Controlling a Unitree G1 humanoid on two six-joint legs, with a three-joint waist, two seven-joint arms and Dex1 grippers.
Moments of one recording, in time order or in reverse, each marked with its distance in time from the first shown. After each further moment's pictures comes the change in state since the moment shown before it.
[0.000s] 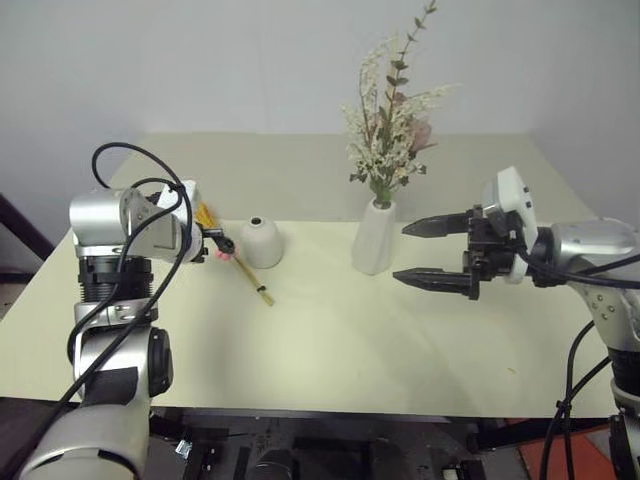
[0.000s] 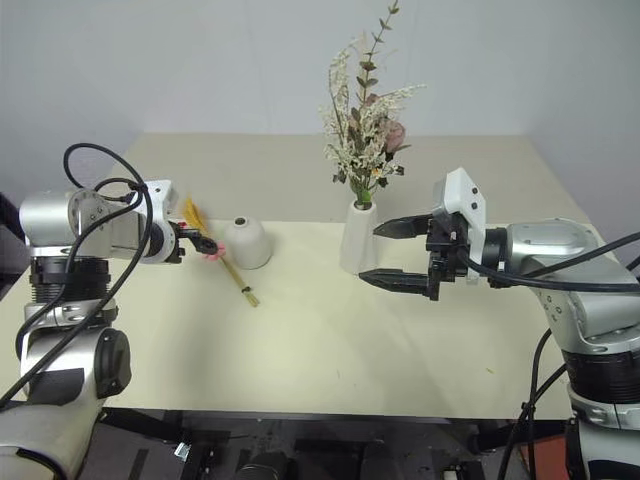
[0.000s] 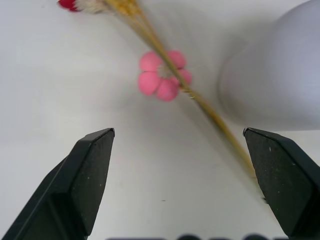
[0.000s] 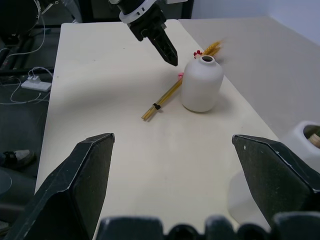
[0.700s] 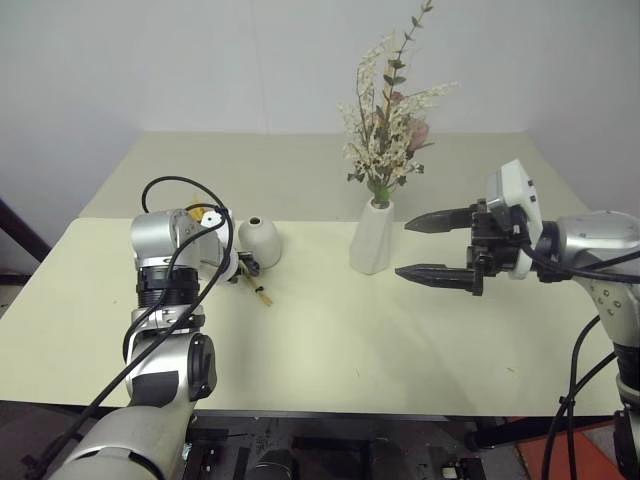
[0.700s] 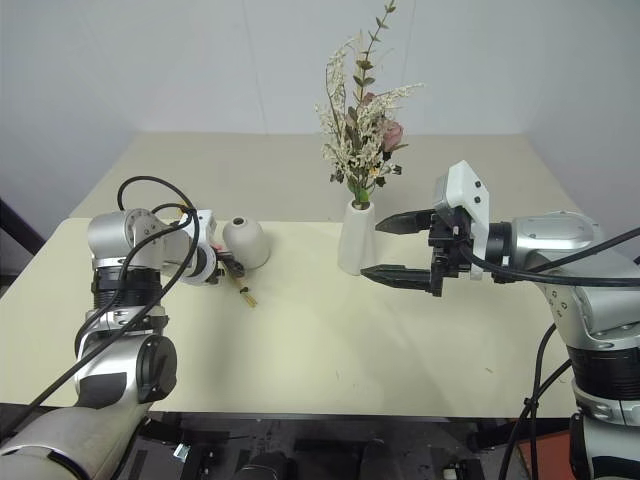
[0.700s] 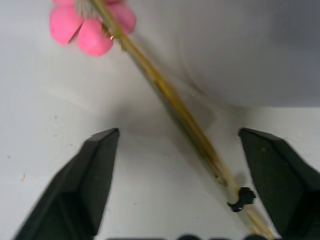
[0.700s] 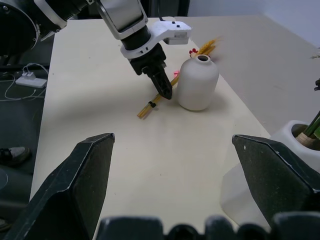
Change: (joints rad) left arm 0.027 -0.185 0.088 0.093 0.092 0.000 0.172; right arm -0.018 -0.020 0.000 0.000 0.001 0.010 0.000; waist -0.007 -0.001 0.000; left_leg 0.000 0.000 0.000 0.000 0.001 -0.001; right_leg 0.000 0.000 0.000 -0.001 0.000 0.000
